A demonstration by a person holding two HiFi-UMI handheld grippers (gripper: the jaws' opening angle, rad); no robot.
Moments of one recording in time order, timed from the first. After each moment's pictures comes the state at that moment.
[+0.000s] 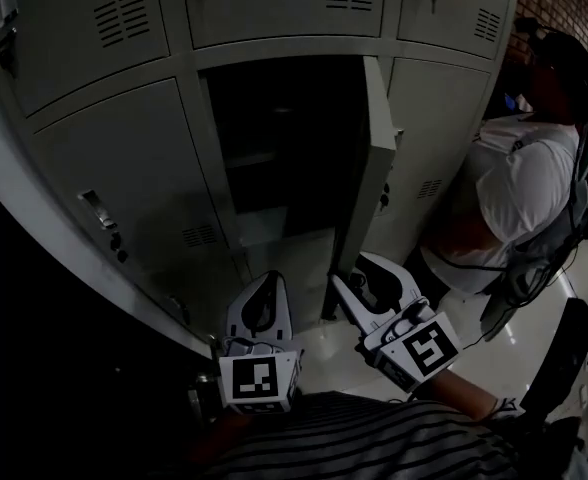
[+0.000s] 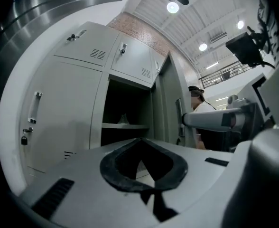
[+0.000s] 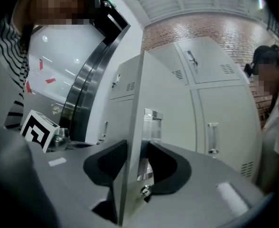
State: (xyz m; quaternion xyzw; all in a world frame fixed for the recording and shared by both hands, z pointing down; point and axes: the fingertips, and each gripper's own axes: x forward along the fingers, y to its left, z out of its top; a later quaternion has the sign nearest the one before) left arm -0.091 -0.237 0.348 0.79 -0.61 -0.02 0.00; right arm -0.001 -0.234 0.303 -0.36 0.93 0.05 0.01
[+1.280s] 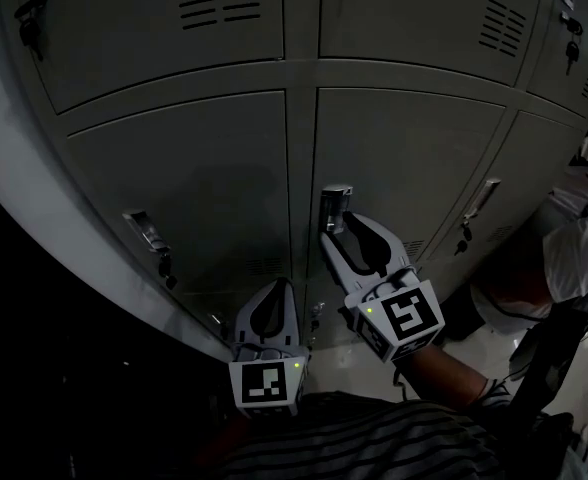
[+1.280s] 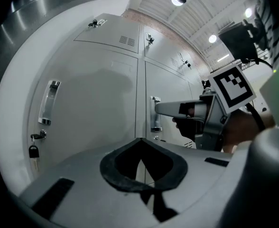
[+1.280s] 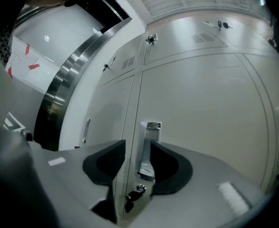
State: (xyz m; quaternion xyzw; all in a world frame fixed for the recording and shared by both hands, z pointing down) left arm -0.217 -0.307 0.369 0.75 -0.66 -0.01 0.02; right arm -0.158 -0.373 0.296 -0.36 0.93 0.06 0.02
